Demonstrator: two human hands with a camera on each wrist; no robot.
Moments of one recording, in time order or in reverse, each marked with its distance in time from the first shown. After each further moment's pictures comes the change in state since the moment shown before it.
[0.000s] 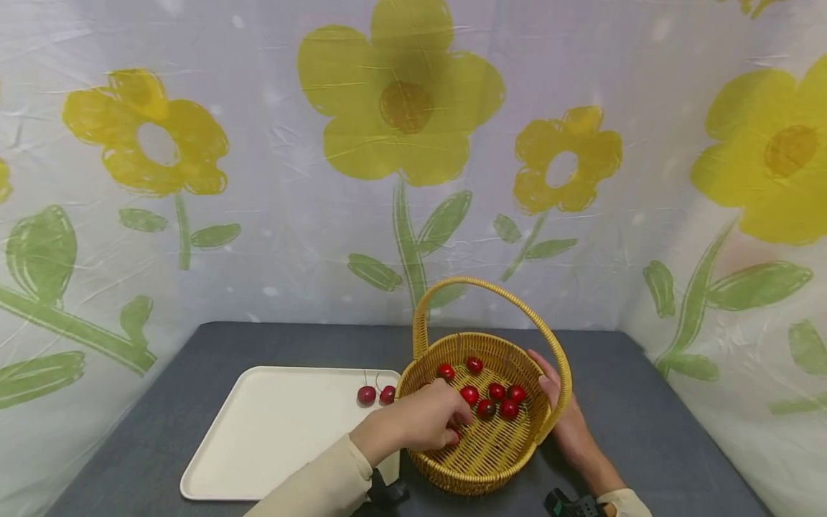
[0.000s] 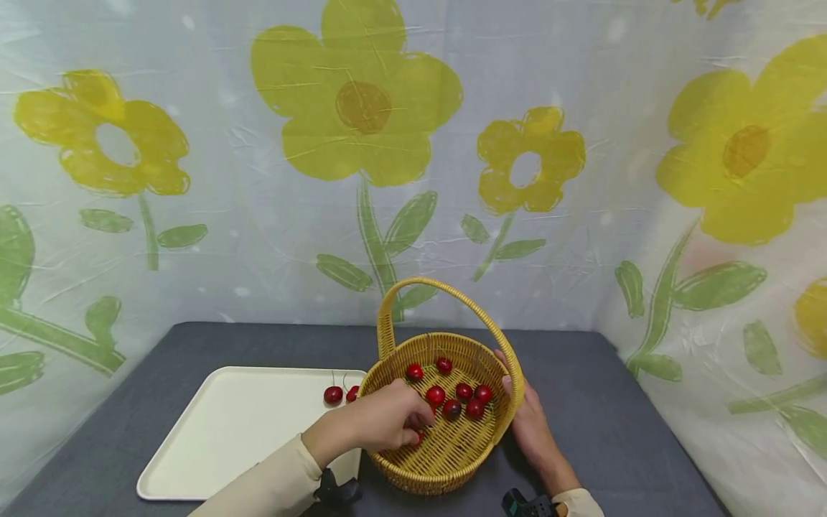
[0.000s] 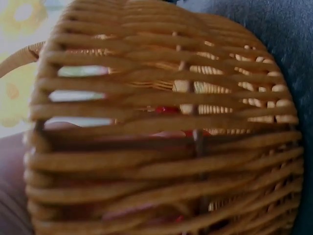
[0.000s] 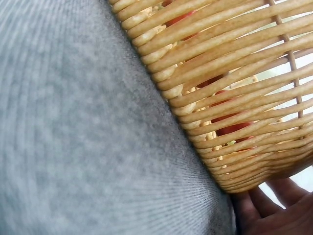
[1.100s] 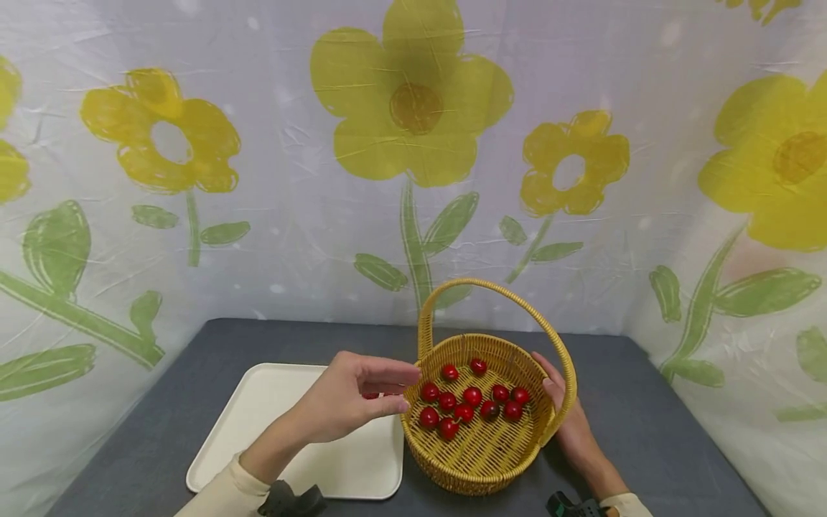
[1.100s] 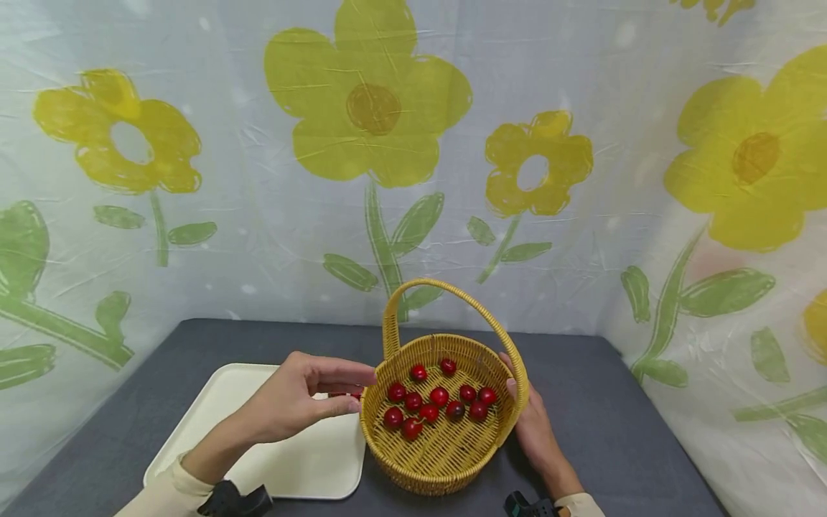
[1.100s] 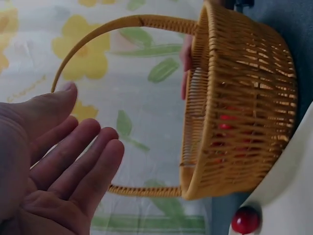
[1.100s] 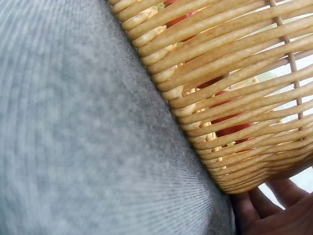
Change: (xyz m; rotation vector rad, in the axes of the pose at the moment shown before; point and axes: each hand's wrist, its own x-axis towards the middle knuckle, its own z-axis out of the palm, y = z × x) left_hand -0.107 -0.021 -0.053 -0.624 0.395 0.007; right_hand 0.000 0.000 0.001 0.030 -0.014 0.012
